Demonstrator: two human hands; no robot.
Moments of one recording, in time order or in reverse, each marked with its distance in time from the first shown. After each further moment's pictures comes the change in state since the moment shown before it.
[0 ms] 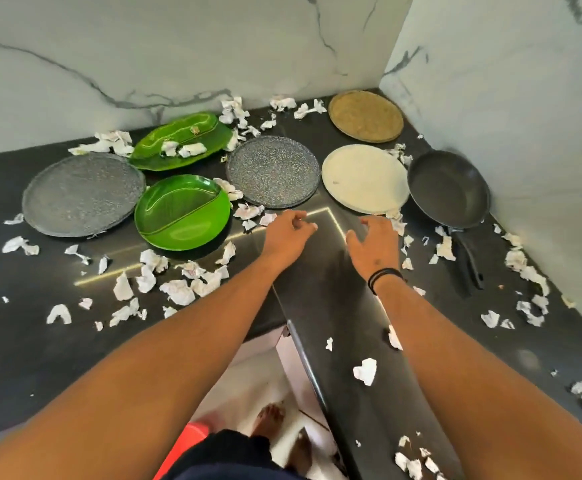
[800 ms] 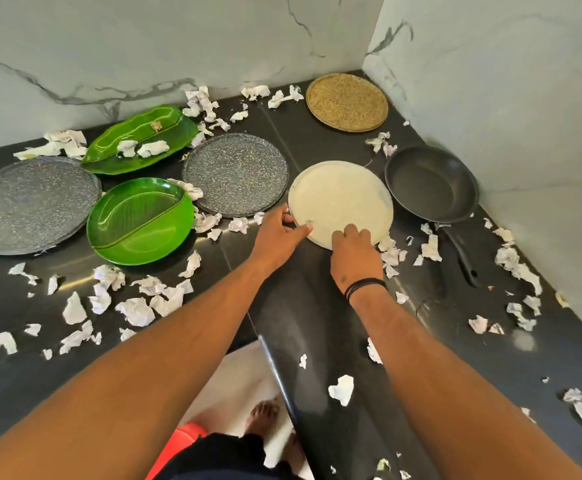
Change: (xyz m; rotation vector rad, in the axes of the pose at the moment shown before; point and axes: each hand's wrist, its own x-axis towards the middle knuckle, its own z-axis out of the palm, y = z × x) left_hand 0.029 0.002 0.042 -0.030 -0.102 0.034; right_hand 0.016 0.024 0.010 -0.661 -0.209 -0.161
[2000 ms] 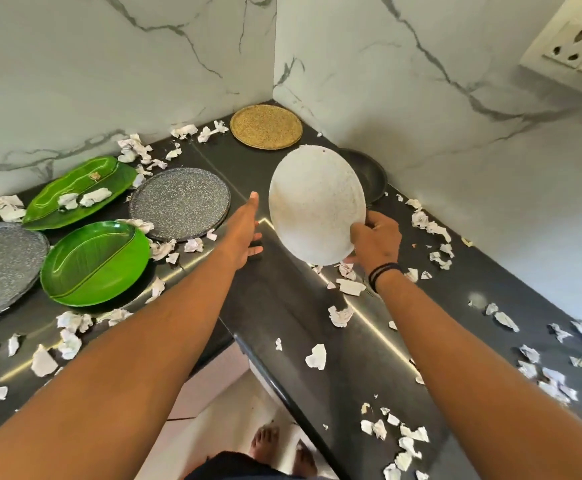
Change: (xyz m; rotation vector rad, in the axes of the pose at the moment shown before) left_hand -0.022 0.065 0.004 -0.323 -0.209 -0.318; right_hand -0.089 0.069 -0.075 1.242 0.440 0.586
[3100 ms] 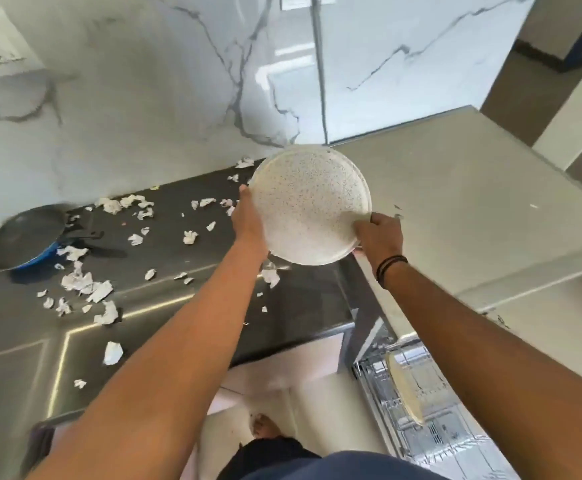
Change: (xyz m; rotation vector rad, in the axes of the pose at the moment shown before) left_hand -0.376 -0.186 0.341 0.248 -0.736 0.020; right_hand -0.371 0.223 -0.368 0.426 0.973 0.454
